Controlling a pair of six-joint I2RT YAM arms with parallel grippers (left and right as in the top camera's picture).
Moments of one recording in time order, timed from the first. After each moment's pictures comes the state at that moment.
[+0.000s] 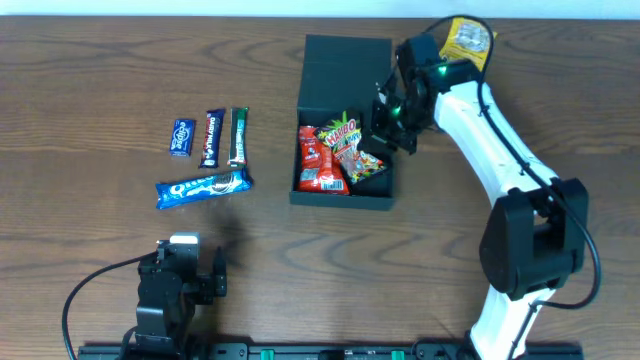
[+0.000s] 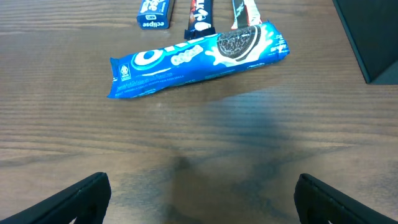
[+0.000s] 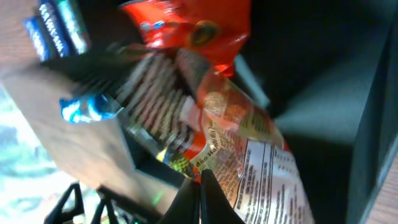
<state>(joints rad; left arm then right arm) -0.13 0.01 0.17 -0.78 -0.11 -0.01 0.28 1.99 1.64 -1.05 -0.54 0.55</state>
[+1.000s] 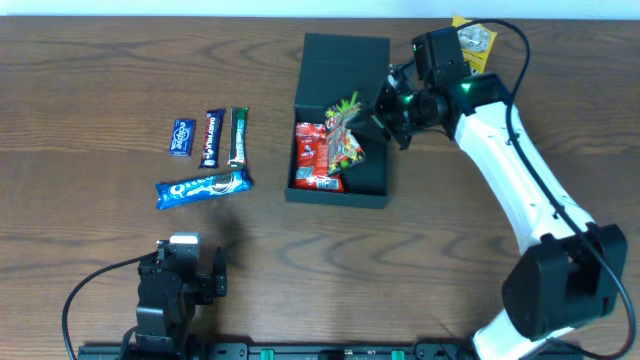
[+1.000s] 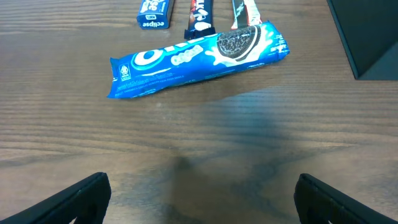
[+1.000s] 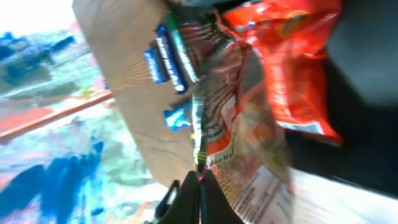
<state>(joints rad) -0.13 0.01 0.17 -0.78 -0.11 -0.01 0.28 1.79 1.55 -0.81 -0.71 0.92</state>
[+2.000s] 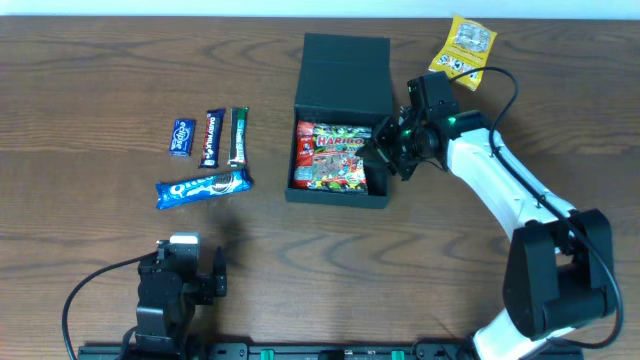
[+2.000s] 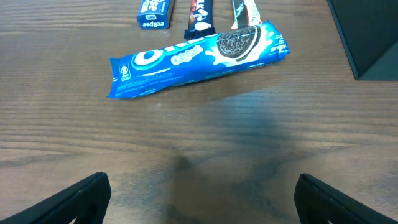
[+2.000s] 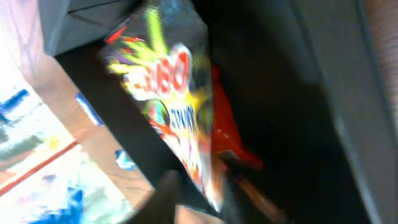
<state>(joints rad) -0.13 0.01 0.17 -0.78 -0.11 -0.01 0.26 1.79 1.25 -0.64 -0.56 1.03</state>
